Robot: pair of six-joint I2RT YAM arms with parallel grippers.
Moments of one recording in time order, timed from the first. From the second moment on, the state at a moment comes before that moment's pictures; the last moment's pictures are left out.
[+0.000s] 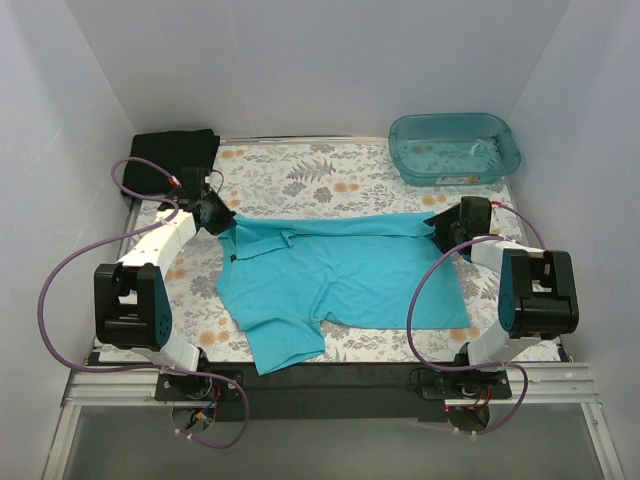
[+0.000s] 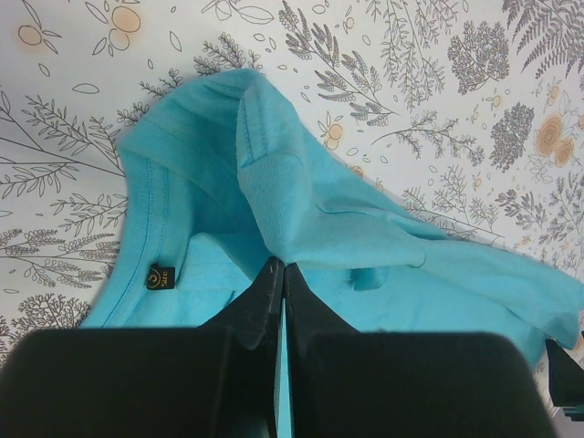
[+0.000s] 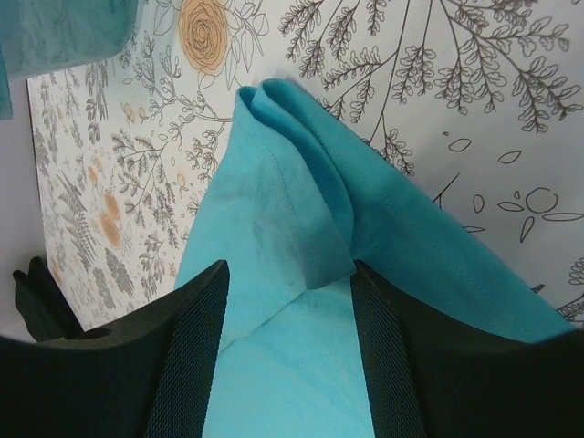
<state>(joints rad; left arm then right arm) -0.07 1.56 1.10 -0.45 0.05 -0.73 -0.01 1.60 0.73 0.11 -0.06 1.09</state>
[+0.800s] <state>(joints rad) -0.07 1.55 1.09 -0.45 0.05 -0.73 0.02 1.63 0.73 0.15 -0.04 1.20</state>
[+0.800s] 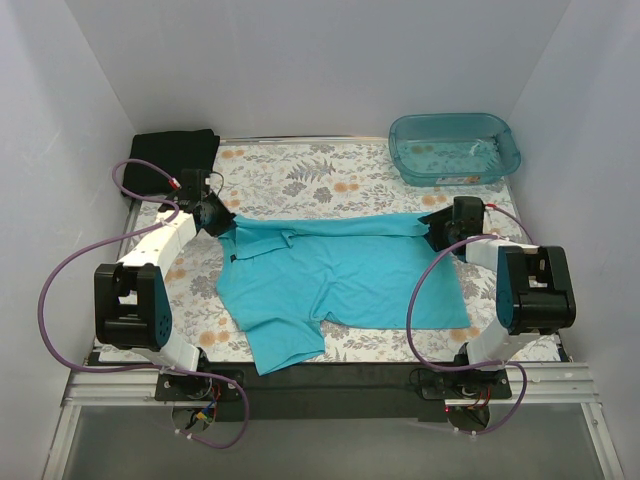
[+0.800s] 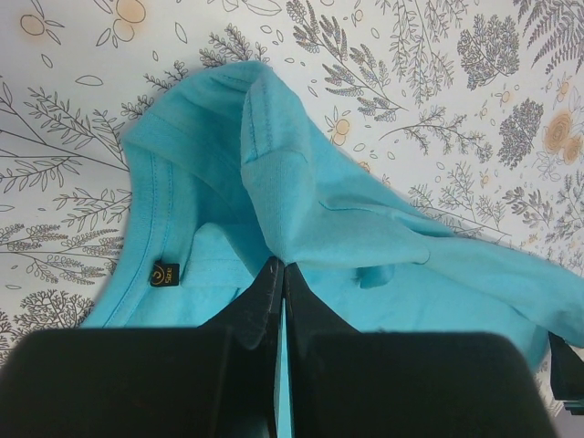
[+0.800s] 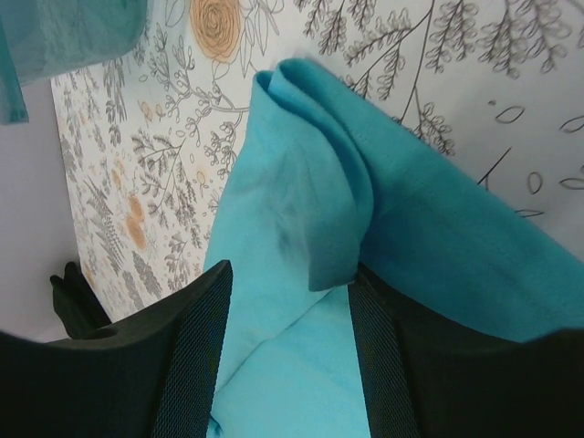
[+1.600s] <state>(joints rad) -0.05 1.54 1.09 -0.45 0.05 -0.73 -0.07 1.59 0.74 0.15 0.02 1.03</state>
